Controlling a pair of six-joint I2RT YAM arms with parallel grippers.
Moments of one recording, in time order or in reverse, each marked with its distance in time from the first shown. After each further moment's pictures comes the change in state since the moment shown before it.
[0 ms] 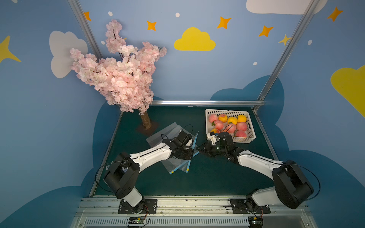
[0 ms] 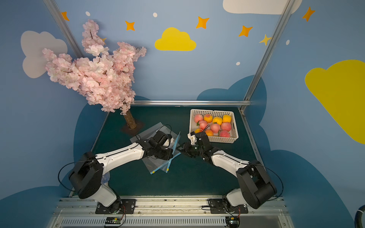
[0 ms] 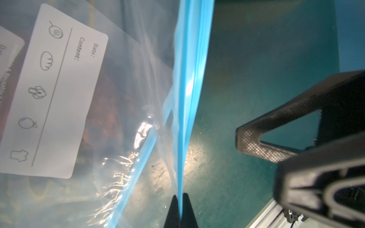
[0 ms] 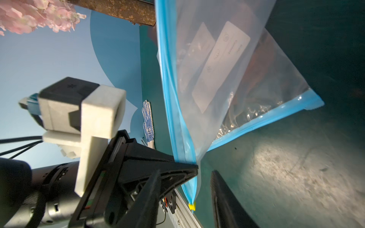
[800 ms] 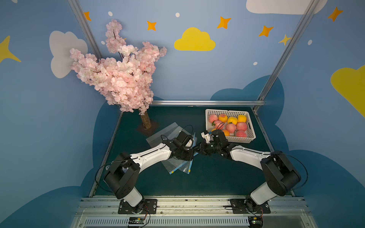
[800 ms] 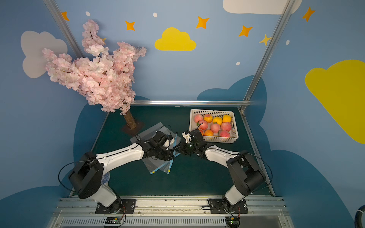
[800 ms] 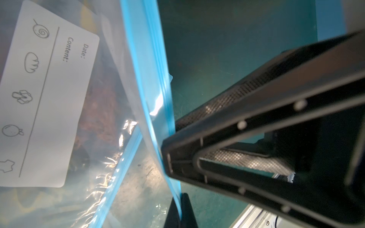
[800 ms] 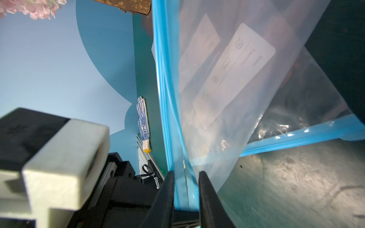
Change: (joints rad) left arm 0.001 -0.002 -0.020 0.031 0.062 -0.016; right arm 0.037 0.151 0.090 0.012 -0.015 -0.018
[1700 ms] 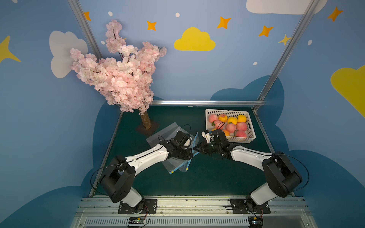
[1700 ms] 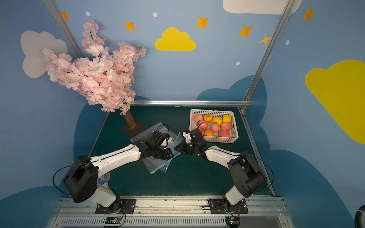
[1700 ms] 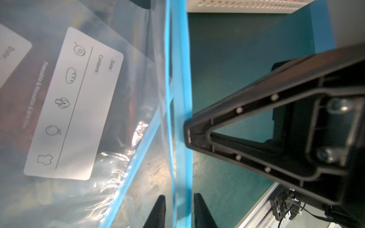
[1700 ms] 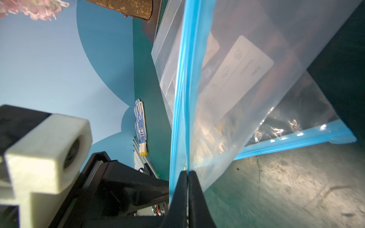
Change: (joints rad) left arm 0.015 -0.056 -0.026 0.000 -0.061 -0.018; right arm 0.002 -0.020 0.000 -0.023 0.039 -0.026
